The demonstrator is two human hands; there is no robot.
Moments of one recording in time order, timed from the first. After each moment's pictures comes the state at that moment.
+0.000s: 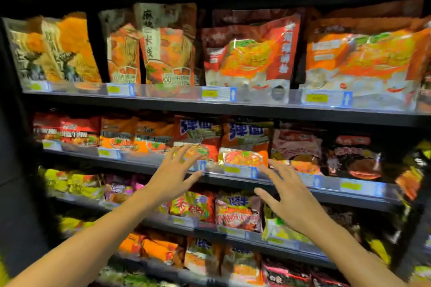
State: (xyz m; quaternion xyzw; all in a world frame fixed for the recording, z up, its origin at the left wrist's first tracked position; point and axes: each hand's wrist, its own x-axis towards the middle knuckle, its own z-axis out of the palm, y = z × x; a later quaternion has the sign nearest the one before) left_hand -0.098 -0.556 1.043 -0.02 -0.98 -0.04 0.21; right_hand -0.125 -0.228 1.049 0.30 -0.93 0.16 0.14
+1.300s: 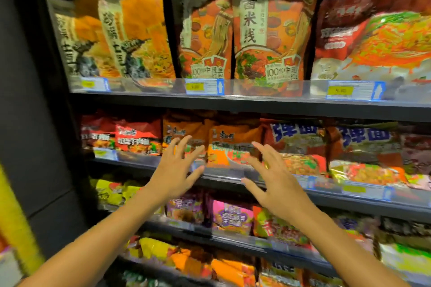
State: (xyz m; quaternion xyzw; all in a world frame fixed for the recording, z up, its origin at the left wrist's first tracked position) left_hand -0.099 -0.832 1.037 0.00 -0.97 0.00 0.26; right_hand -0.147 -0.544 1.041 0.38 -0.87 0.21 0.23
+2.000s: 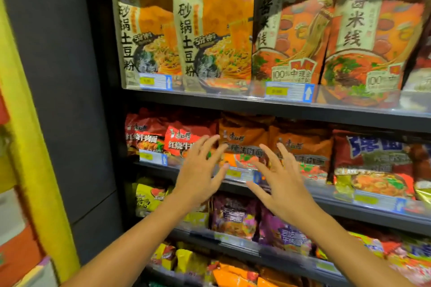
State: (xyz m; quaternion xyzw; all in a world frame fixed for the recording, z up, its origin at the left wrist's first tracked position) left_hand -0.097 -0.945 1.028 -0.06 -0.91 -0.04 0.41; right_hand -0.140 -0.710 1.038 0.34 -0.90 0.05 0.25
